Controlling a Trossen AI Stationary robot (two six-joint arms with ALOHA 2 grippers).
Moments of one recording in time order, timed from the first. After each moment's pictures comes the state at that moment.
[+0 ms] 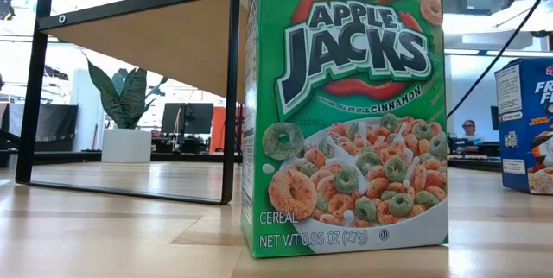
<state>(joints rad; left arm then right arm) 0.46 0.37 0.65 -0.04 0.35 -0.71 0.12 1.63 1.74 -1.42 0.13 0.55</state>
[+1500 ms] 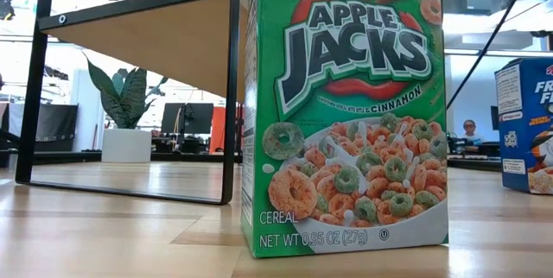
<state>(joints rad) 0.46 0.37 0.65 -0.10 0.33 -0.71 0.23 1.84 1.99 -1.07 0.26 -1.03</state>
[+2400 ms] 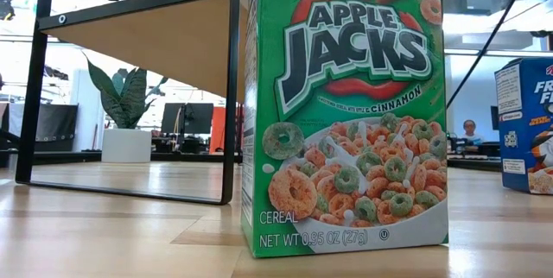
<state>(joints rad) 0.46 0.37 0.65 -0.10 0.31 -0.69 0.24 1.85 1.99 -1.06 0.26 -1.01</state>
